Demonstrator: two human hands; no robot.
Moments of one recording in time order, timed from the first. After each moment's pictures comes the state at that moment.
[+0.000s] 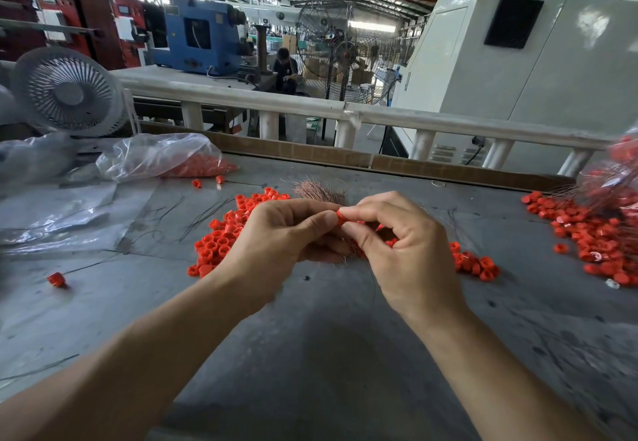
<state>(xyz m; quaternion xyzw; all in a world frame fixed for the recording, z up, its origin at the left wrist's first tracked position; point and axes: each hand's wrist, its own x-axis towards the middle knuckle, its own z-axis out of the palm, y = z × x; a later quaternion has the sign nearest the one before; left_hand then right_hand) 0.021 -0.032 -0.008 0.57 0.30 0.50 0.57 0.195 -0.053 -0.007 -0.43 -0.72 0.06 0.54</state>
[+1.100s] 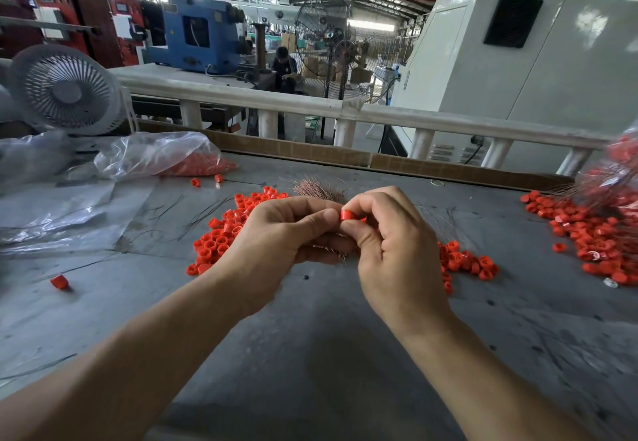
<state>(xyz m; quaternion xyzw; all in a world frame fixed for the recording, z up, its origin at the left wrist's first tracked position) 0.021 -0.036 -0.003 0.55 0.28 0.49 0.62 0.183 -0.057 -0.011 -0.45 -0.72 -0.05 0.53</state>
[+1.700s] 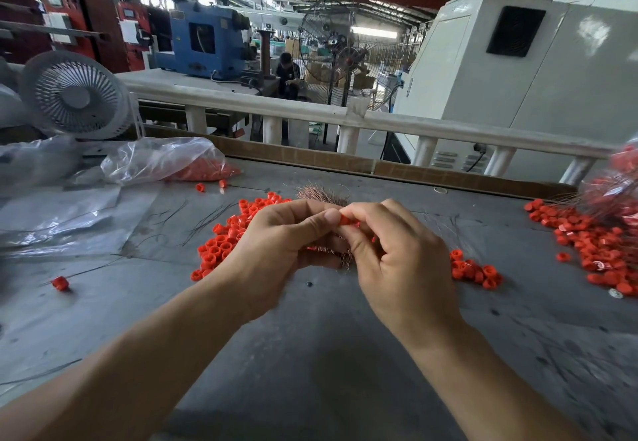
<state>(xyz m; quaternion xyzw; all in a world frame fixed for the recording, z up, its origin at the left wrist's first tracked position) 0.019 -0.030 -0.005 0.54 0.27 0.49 0.63 0.186 -0.060 -0.008 -0.44 -0.74 -0.12 0.50</state>
